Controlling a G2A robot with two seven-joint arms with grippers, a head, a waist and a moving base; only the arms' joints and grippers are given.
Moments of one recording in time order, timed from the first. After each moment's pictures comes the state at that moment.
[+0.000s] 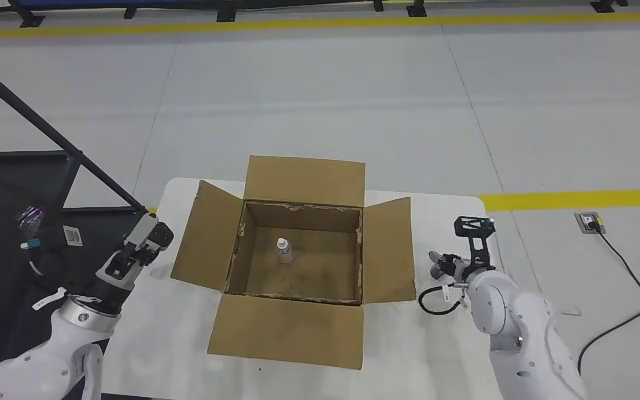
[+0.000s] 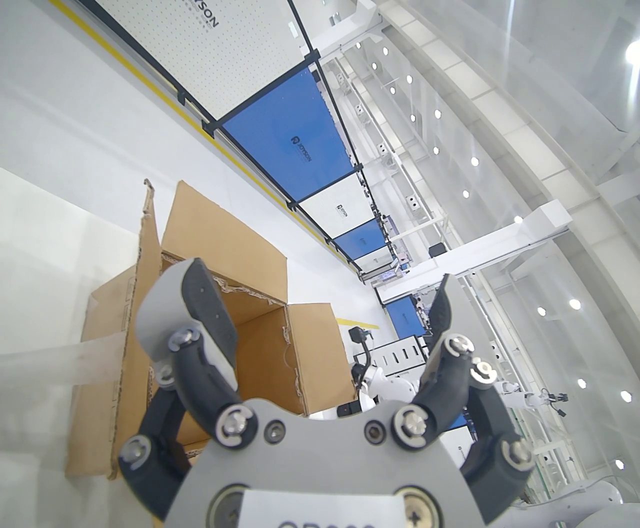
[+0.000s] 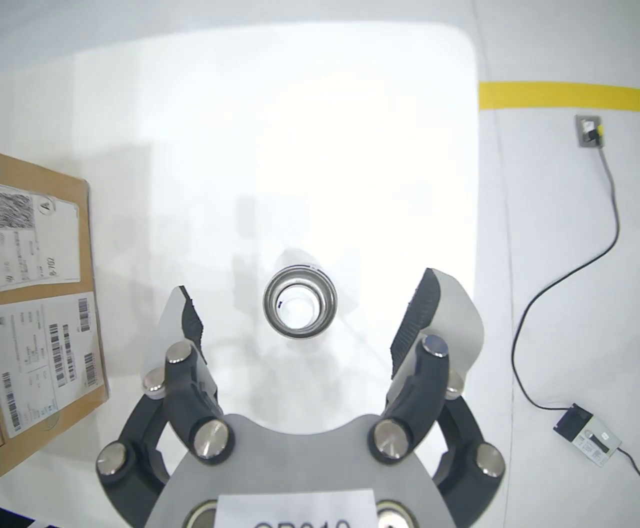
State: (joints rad) left arm 1.36 -1.23 -1.90 -1.94 -0.07 -0.19 -0.60; right arm -1.09 -1.31 1.47 -1.75 -1.35 0.23 0.94
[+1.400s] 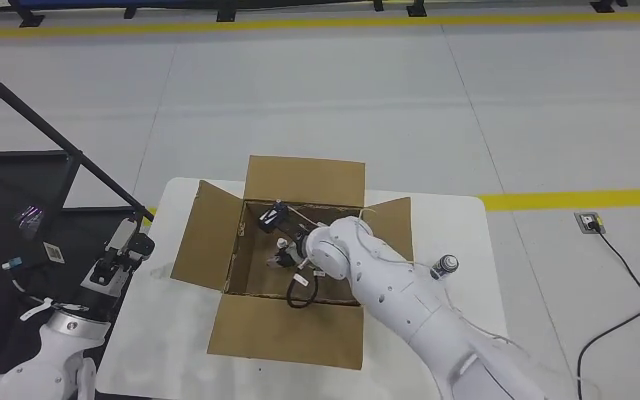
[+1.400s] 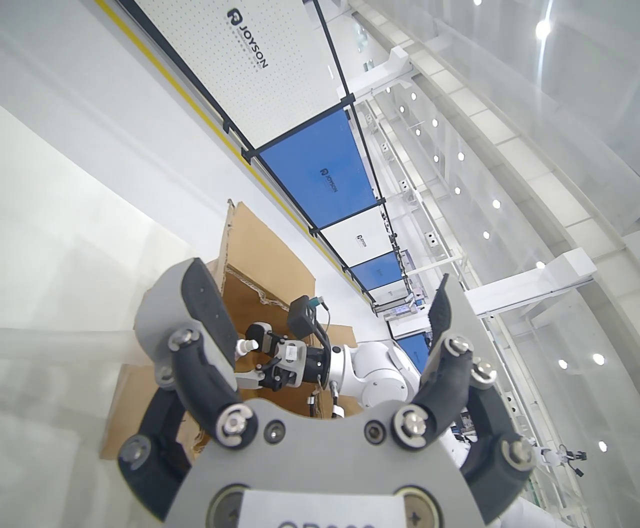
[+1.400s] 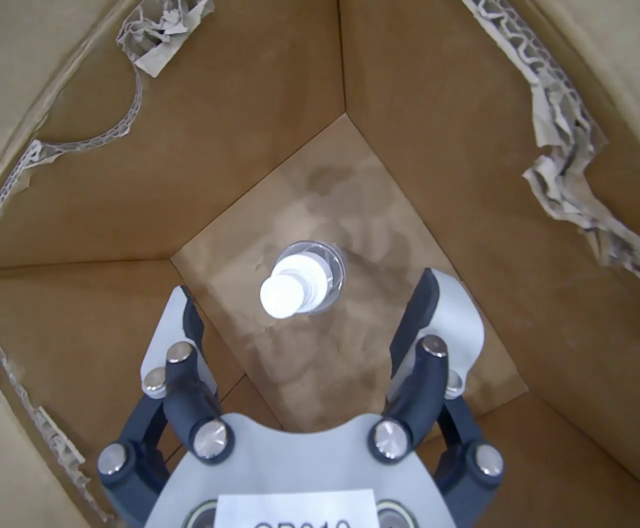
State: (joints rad) left arm 1.43 -1.22 -1.94 -1.93 -0.08 -0.15 -0.49; right arm -0.25 -1.72 0.55 -0.61 -0.81 -0.24 0.66
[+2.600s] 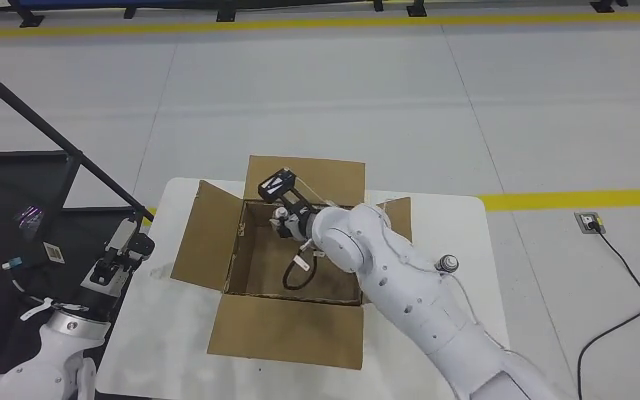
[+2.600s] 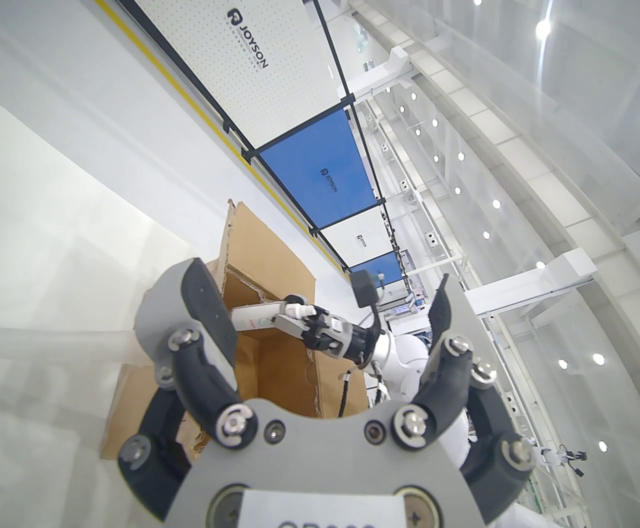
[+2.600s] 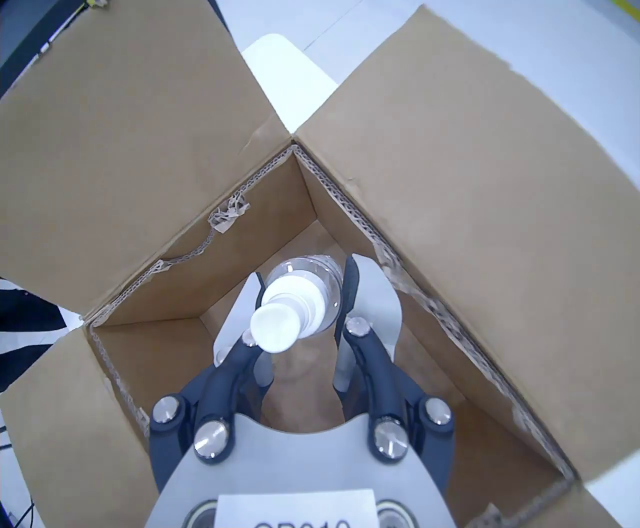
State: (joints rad) left arm 1.43 -1.22 -1.94 -1.93 -0.08 -0.15 -0.49; right arm -0.45 -1.58 0.86 -1.21 -1.05 -0.09 0.83
